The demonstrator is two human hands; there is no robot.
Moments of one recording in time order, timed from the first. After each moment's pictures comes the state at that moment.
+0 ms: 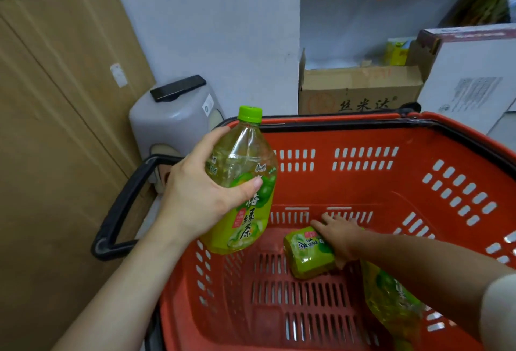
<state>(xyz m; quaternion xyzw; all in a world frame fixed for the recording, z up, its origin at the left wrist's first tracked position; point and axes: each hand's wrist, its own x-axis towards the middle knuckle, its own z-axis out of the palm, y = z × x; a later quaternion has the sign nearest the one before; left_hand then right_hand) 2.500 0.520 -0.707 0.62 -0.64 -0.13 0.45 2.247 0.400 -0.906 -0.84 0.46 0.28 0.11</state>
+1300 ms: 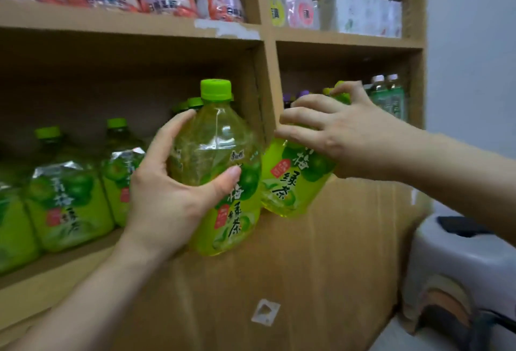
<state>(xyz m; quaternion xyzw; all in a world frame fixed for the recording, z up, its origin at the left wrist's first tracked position) 2.747 0.866 -0.439 0.64 -0.44 0.32 0.54 2.654 0.624 -0.397 -0.86 -0.09 -0.35 -0.37</state>
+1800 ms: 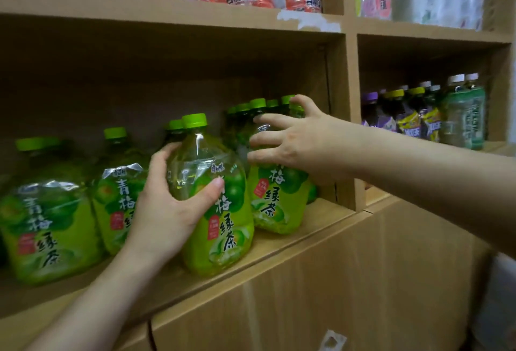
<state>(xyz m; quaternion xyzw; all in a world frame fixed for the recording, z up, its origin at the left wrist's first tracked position) 2.840 0.943 -0.445 0.74 -0.29 0.29 0.53 2.779 0.725 -0.367 -0.88 -0.15 -0.20 -0.41</state>
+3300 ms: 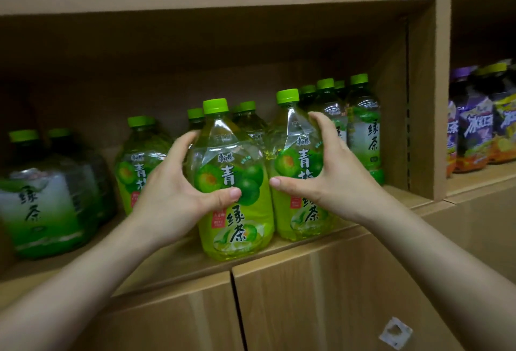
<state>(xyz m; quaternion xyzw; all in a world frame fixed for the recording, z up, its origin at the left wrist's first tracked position) 2.817 1.033 -0.434 0.83 -0.26 0.28 0.41 2.794 0.794 -0.449 -0.86 -0.11 -0.33 0.37</state>
